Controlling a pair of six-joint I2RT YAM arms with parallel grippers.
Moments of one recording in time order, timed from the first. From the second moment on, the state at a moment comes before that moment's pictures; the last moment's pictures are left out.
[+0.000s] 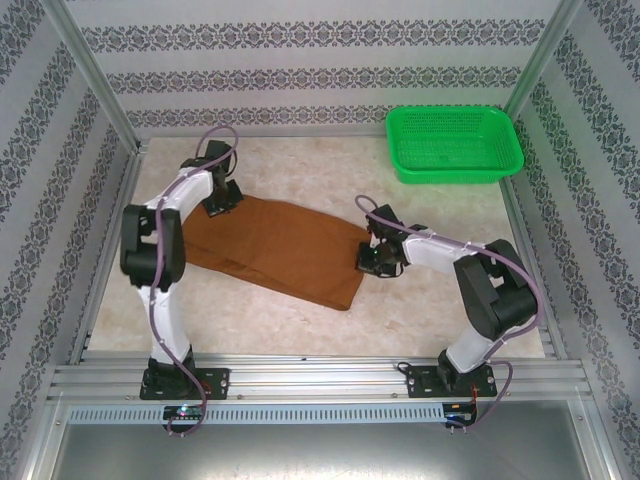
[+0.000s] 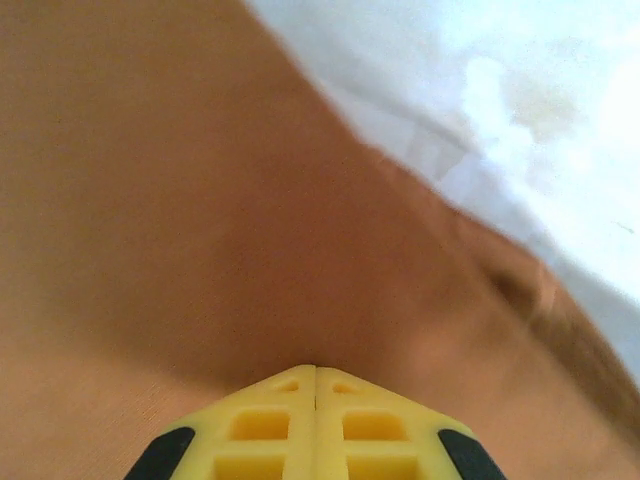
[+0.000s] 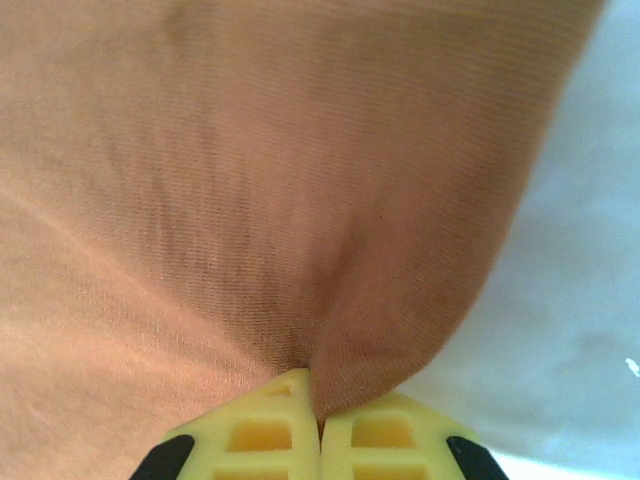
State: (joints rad) left arm -0.09 2.10 1.66 -0.80 -0.05 -0.60; right arm 0.48 1.64 0.86 -0.43 -0.24 0.64
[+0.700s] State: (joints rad) left arm -0.30 2.70 2.57 -1.04 0.07 -0.55; right arm 0.92 1.55 0.86 -0.52 -0.10 0.64
